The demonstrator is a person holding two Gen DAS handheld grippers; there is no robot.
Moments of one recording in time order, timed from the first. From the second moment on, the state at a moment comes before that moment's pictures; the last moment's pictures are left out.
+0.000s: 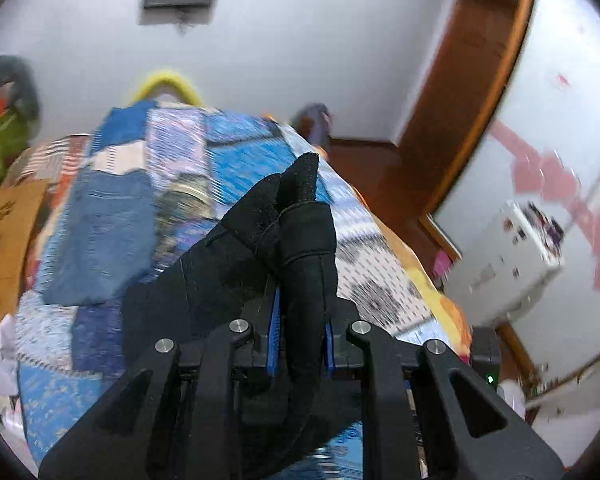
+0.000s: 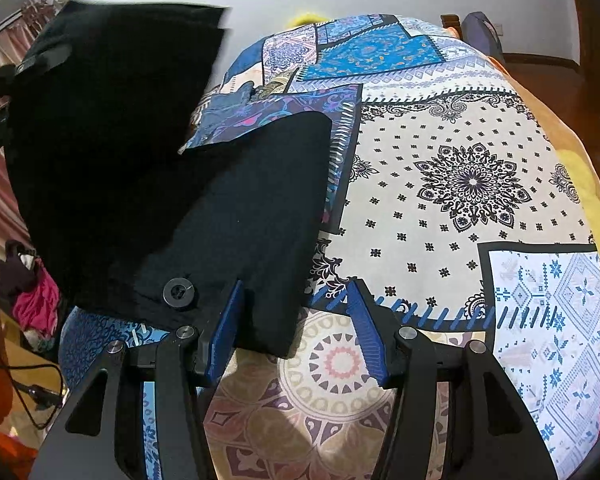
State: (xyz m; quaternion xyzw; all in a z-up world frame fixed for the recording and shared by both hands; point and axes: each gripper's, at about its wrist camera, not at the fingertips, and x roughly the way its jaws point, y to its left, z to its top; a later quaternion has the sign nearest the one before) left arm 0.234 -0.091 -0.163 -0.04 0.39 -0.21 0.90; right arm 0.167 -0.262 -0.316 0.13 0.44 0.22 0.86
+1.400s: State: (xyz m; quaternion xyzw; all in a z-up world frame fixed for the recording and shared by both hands) left arm 0.391 -0.006 -0.292 0.15 0.52 -0.03 0.84; right arm 0.147 -0.256 -0.303 0.11 0.44 0.21 0.87
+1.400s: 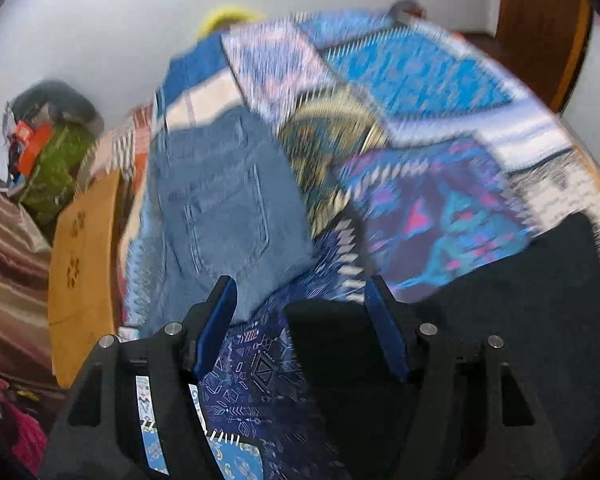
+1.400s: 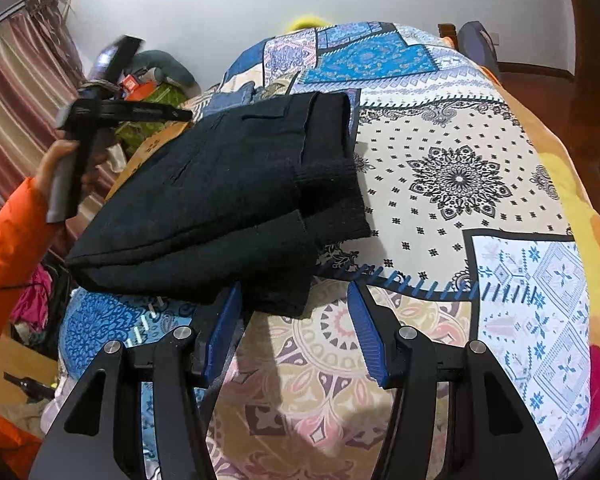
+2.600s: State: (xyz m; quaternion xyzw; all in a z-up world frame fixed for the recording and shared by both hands) left arm 0.220 -0.018 -0.209 0.08 0.41 -0.14 0.90; right arm 0.165 -0.219 -0.231 0.01 0.36 0.22 0.91
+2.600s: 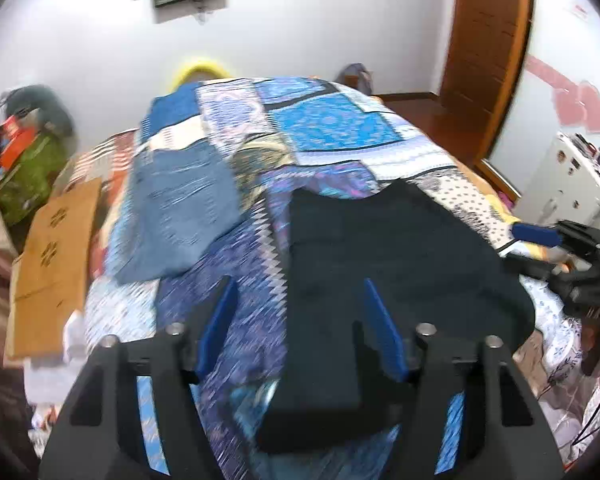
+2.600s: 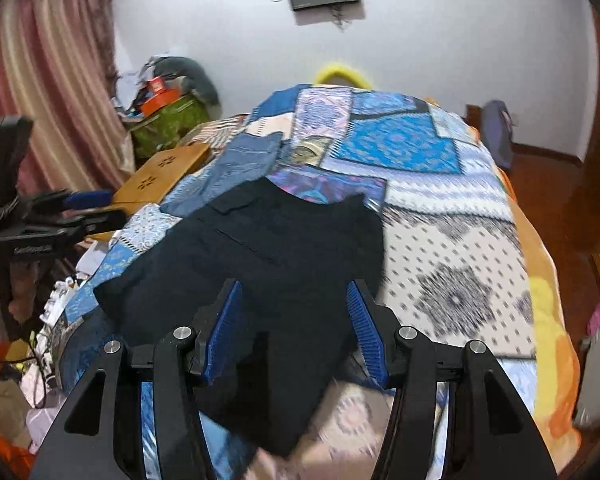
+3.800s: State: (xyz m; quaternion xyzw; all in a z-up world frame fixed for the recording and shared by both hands) left arm 0.173 0.039 -0.280 0.11 0.46 -0.08 0.88; right arm 0.129 -0.251 -0.274 -0.01 0.44 0.18 0.88
